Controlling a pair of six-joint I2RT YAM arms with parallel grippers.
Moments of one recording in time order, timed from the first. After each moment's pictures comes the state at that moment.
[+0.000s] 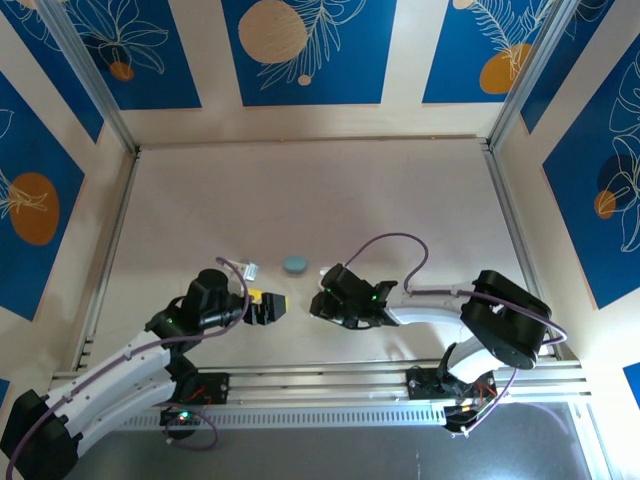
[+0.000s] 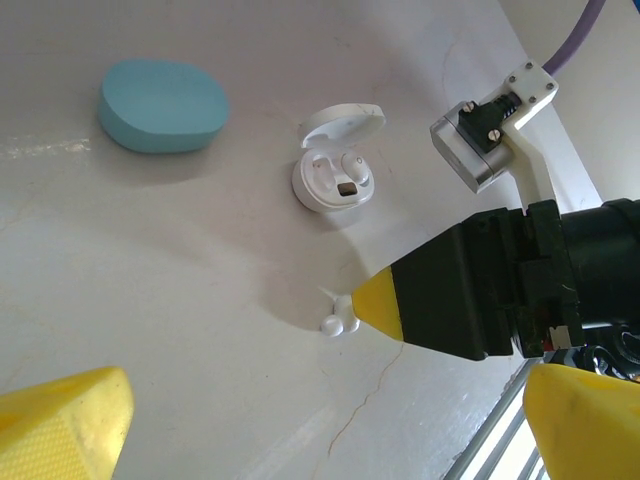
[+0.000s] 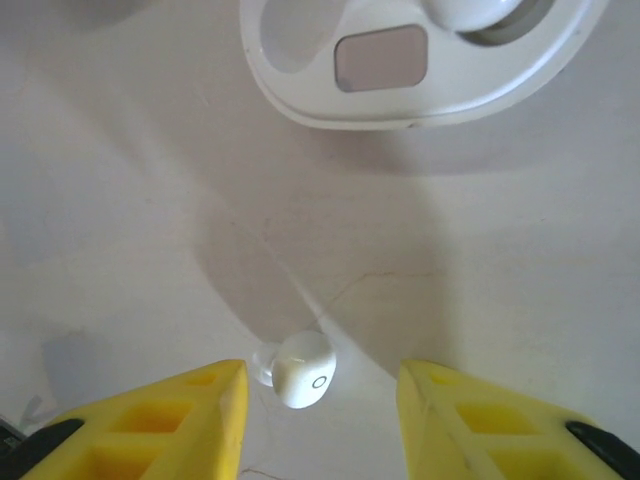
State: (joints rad) left arm -0.67 0.70 0.31 -0.18 0.29 -0.58; right arm 1.01 1.49 0.63 -0.11 -0.05 1.23
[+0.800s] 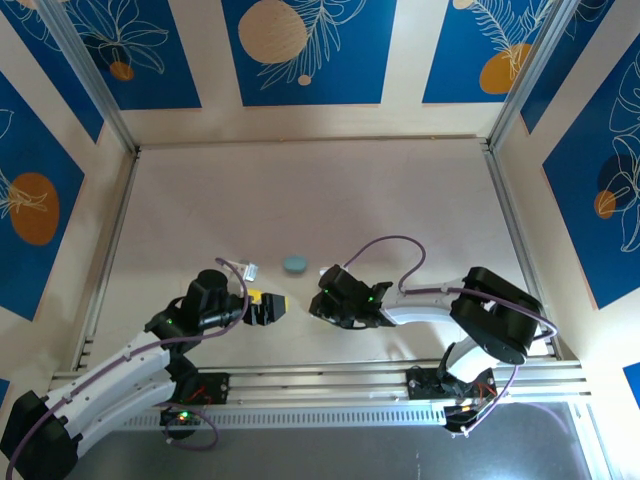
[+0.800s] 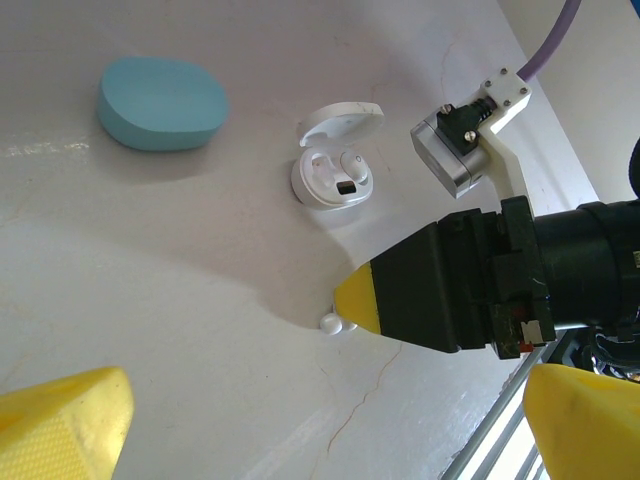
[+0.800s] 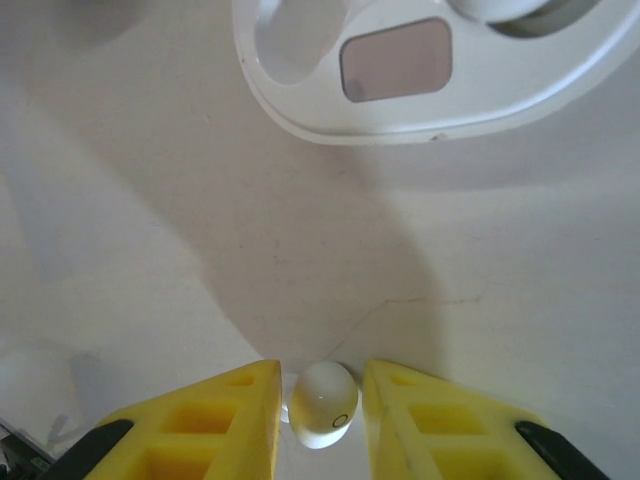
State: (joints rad) left arm -0.67 0.69 0.31 -0.18 0.29 -0.58; right arm 1.01 1.54 0.63 -0.03 -0.05 1.29
